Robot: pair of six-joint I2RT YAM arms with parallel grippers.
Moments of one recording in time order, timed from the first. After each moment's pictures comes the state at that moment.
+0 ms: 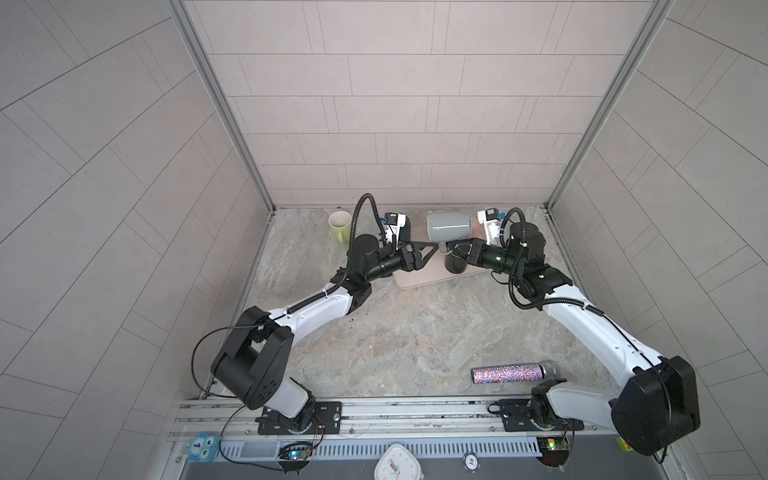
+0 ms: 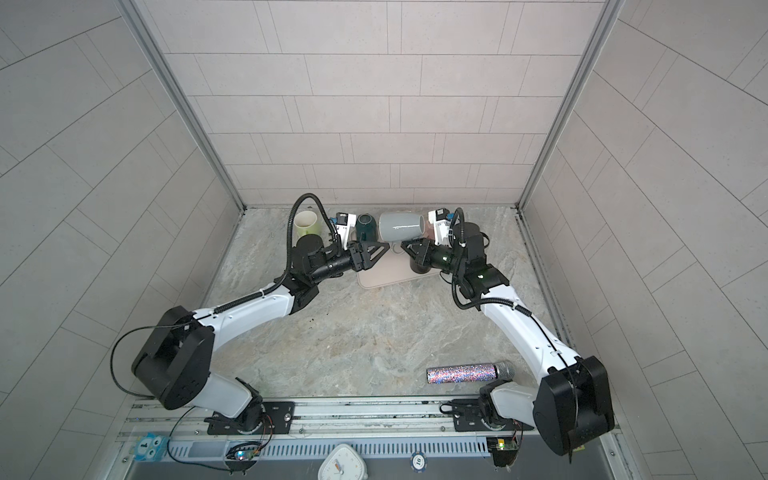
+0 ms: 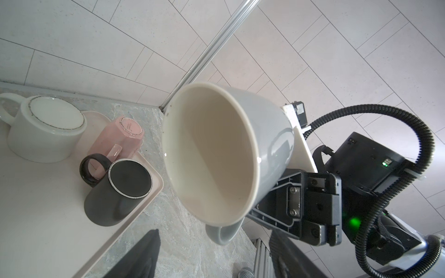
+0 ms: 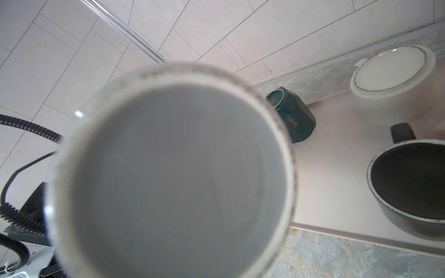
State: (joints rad) left arm -0.58 1.53 0.92 0.59 0.53 -0.77; right arm 0.28 1.23 0.95 -0.02 -0.56 0.69
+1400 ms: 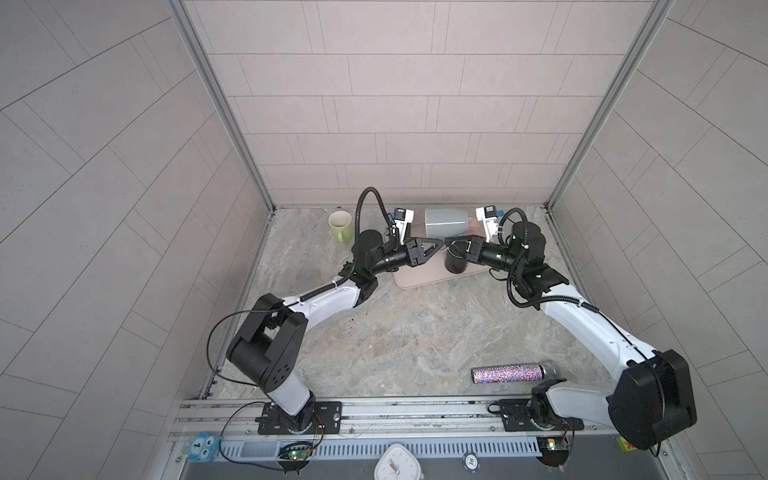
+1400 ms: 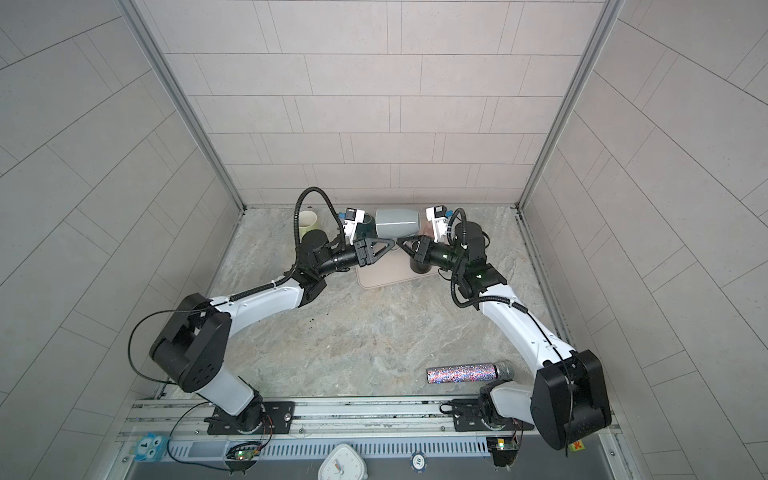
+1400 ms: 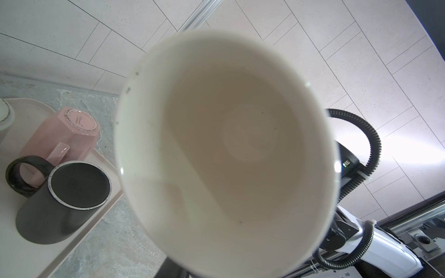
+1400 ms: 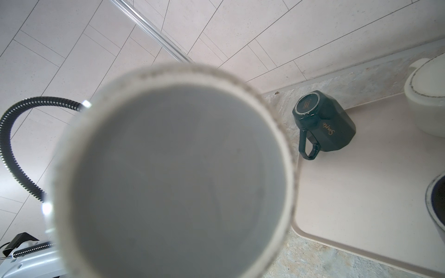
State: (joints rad) left arm -0.58 1.62 0.98 0.72 0.67 -0.89; right arm 0.27 1.26 0.93 0.14 -0.68 0.76
